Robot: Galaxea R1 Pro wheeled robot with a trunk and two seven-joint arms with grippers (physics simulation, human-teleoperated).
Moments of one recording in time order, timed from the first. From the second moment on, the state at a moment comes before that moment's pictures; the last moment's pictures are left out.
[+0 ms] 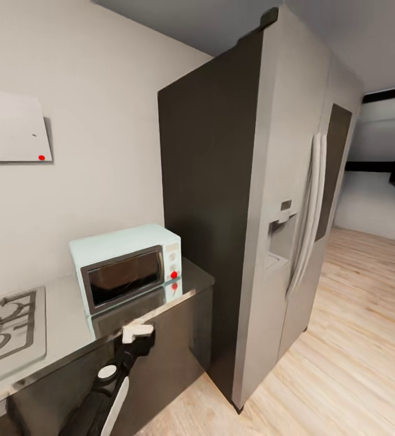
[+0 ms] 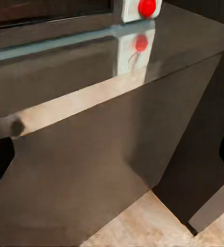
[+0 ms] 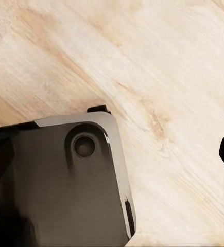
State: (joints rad) left arm -0.33 -0.10 0.01 -0.98 -0.01 0.13 0.04; right arm -0.03 -0.18 -0.92 0.07 0.69 -0.28 0.16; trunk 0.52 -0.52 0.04
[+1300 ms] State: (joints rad) left arm -0.01 0.03 0.01 -0.02 0.00 0.27 0.04; right arm -0.03 -0.18 -0.92 0.06 0.69 -0.28 0.02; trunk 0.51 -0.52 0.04
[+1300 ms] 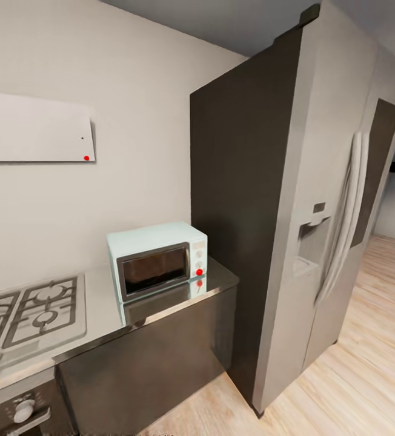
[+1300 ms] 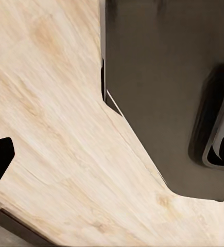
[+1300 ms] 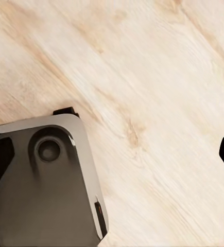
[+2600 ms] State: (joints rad) left arm -0.01 0.02 0.02 -0.04 0.00 0.26 0.04; right arm -0.03 -0.17 -0.92 0.06 0.69 -0.28 0.03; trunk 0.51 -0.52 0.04
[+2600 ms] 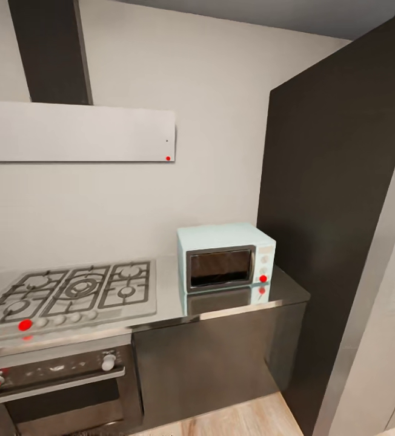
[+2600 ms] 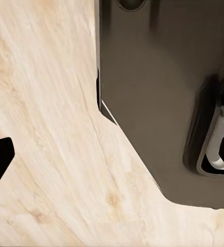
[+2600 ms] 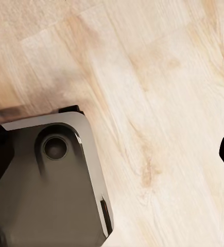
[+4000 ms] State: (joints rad) left arm -0.01 -0.01 0.01 -0.05 0.00 0.26 0.03; right arm -0.03 -0.17 -0.93 0.03 0.68 -0.30 0.02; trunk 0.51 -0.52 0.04
